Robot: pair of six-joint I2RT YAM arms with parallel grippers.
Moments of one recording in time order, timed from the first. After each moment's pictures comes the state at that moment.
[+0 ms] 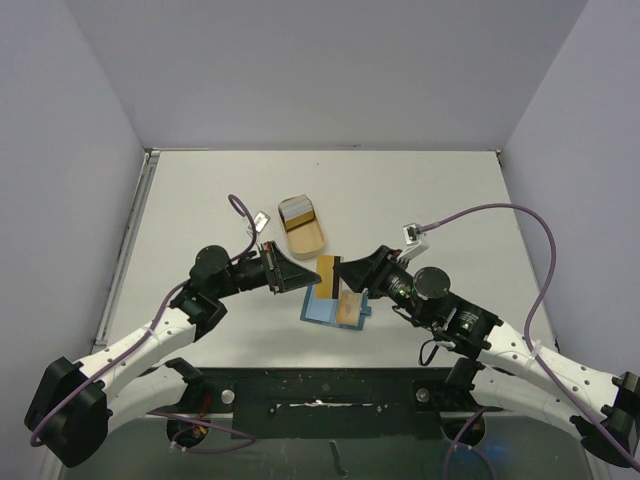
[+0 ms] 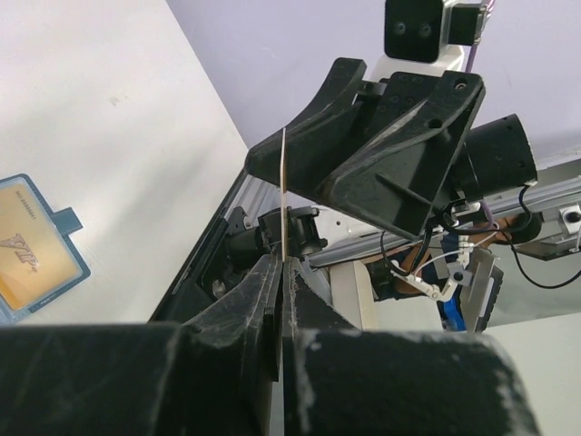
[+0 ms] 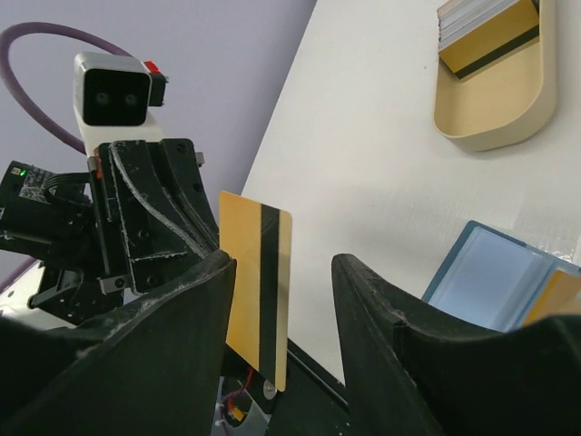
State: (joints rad) left arm -0.63 1.00 0.50 0.51 0.63 -1.14; right arm 0.93 0.78 0.61 0.05 0.18 0.91
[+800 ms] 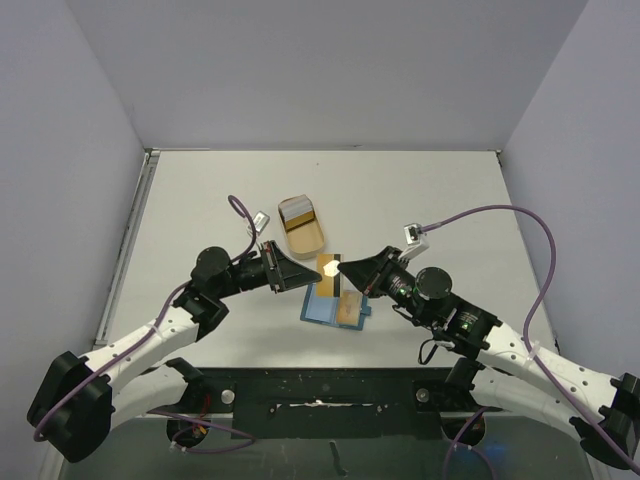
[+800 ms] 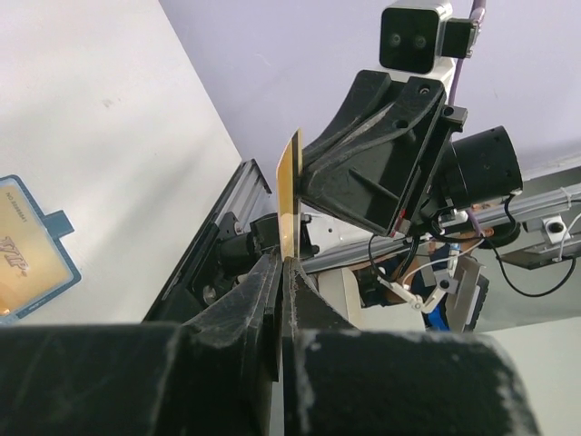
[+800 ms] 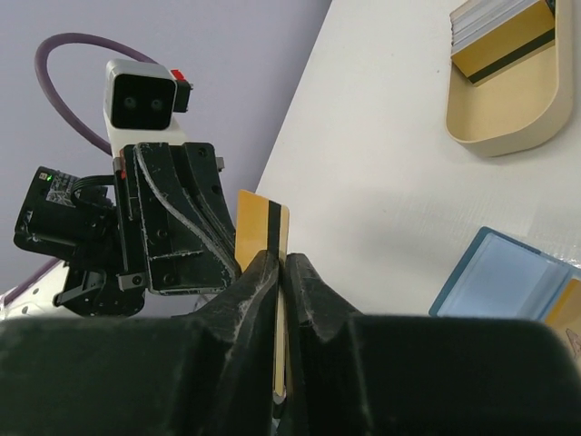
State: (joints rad) left arm -0.62 1.03 0.48 0.60 0.63 -1.20; right arm 0.92 0.78 0.59 0.08 0.16 0.92
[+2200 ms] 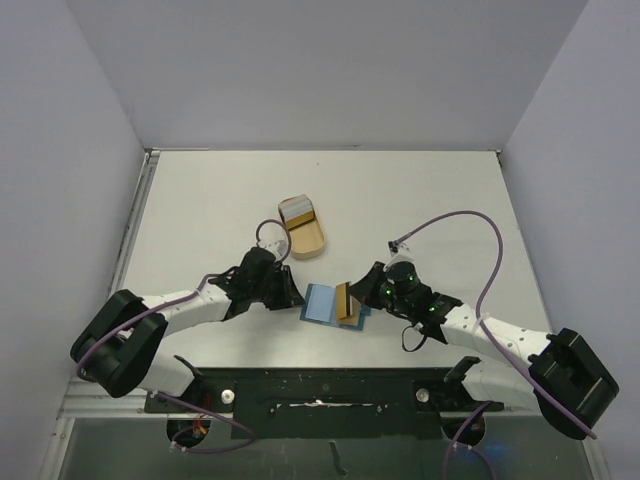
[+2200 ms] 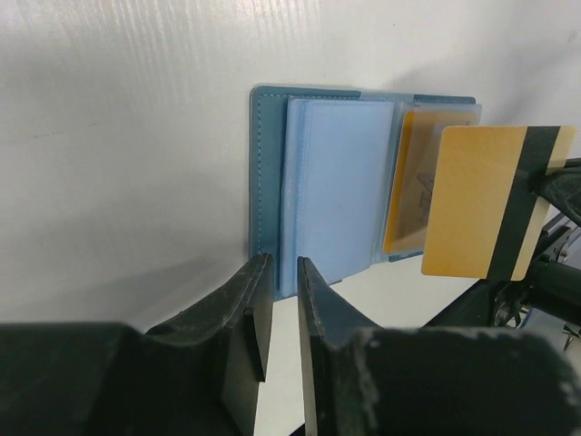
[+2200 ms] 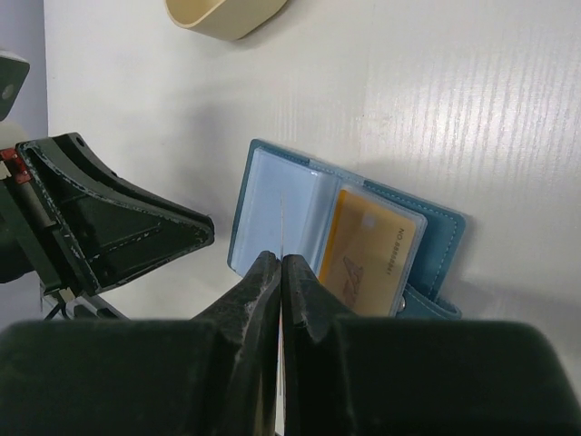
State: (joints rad) left arm -0.65 1.41 0.56 0.04 0.24 -0.78; right arm 0.71 1.10 0.42 0.11 0.02 0.91
